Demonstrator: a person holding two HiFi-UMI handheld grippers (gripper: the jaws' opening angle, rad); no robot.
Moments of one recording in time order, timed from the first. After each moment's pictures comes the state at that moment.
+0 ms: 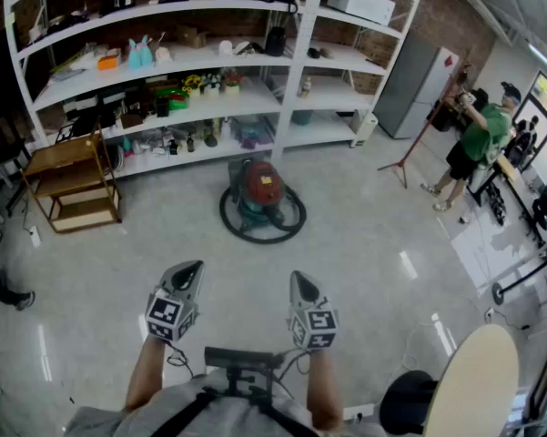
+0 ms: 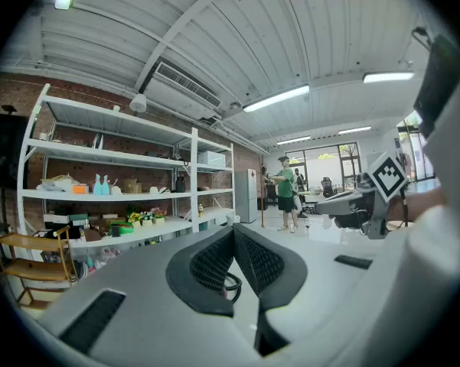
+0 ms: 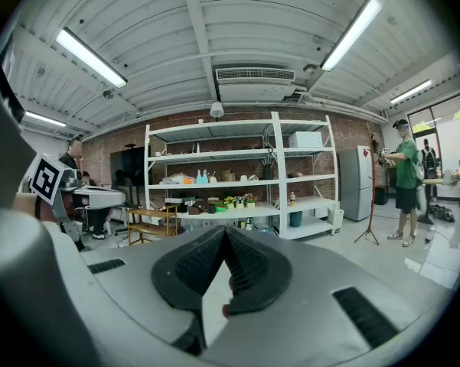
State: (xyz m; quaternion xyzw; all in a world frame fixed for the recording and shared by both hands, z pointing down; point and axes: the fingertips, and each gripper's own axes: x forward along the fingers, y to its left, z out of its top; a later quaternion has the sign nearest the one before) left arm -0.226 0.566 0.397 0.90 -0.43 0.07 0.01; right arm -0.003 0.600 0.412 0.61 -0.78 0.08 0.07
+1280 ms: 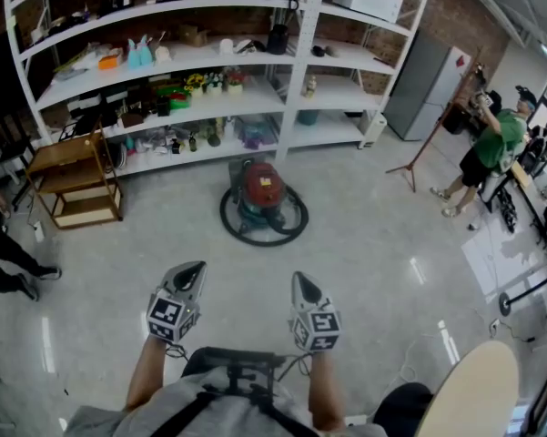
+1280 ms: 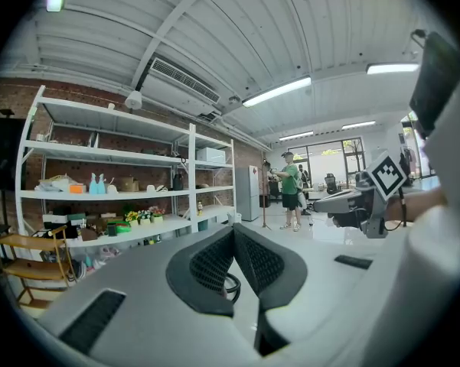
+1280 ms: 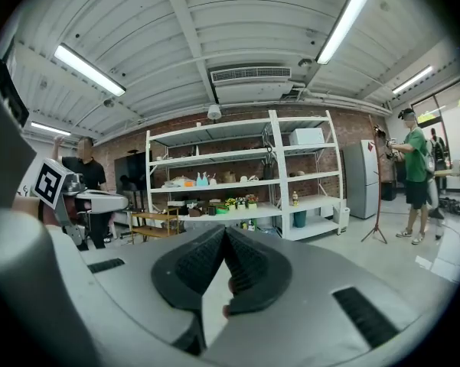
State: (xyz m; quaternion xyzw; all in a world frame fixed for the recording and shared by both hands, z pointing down) left arm -0.147 0.543 0.403 0.90 -0.43 0.08 0.01; right arm 0.073 0.570 0.417 0.59 -0.80 0.09 0.05
